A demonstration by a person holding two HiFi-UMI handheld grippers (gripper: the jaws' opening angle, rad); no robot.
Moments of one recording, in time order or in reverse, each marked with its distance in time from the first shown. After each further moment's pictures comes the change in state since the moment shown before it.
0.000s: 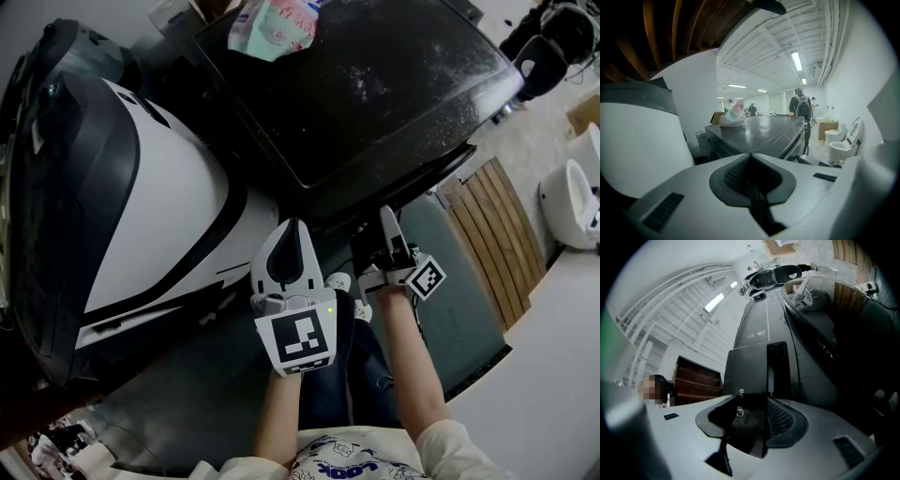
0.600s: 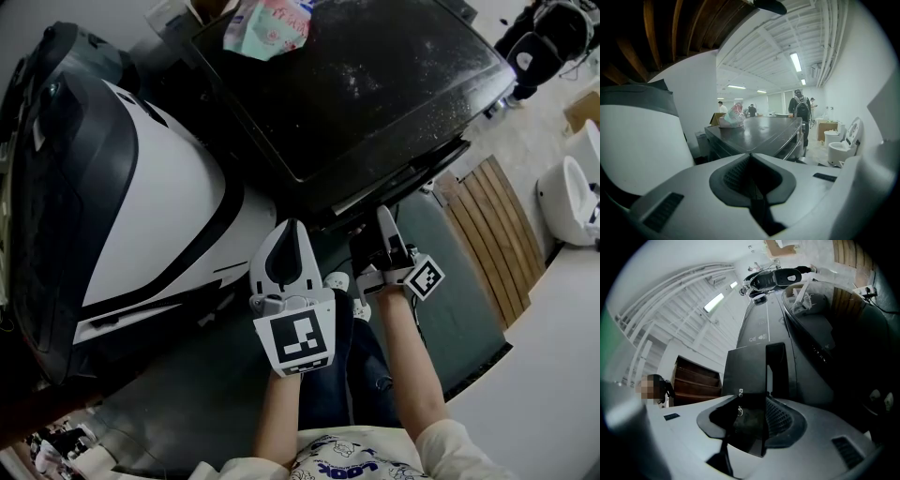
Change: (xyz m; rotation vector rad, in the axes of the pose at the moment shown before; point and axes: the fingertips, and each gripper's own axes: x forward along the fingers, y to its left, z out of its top) left arm -0.014 -0.009 0.000 0.000 -0.011 -0.004; right arm -0.014 0.006 0.000 0.004 -0.006 -0.020
